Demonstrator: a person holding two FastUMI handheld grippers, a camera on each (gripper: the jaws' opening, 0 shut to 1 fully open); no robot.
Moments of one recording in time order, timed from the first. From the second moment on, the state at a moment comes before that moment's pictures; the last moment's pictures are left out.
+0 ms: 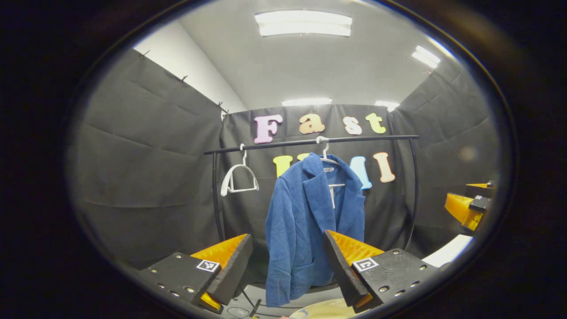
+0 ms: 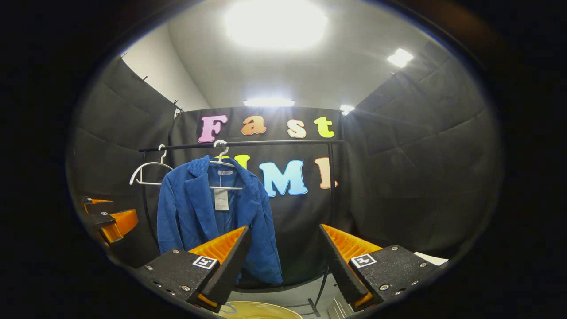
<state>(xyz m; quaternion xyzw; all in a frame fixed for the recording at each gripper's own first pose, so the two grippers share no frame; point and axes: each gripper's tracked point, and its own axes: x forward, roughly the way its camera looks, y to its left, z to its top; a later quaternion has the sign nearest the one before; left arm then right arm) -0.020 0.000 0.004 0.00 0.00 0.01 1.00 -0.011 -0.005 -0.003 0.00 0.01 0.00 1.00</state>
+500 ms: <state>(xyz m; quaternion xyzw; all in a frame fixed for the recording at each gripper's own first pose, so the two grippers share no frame) -0.021 0.006 0.004 0.01 0.00 0.01 1.00 -0.012 -0.001 -0.005 0.00 0.01 0.01 1.00</state>
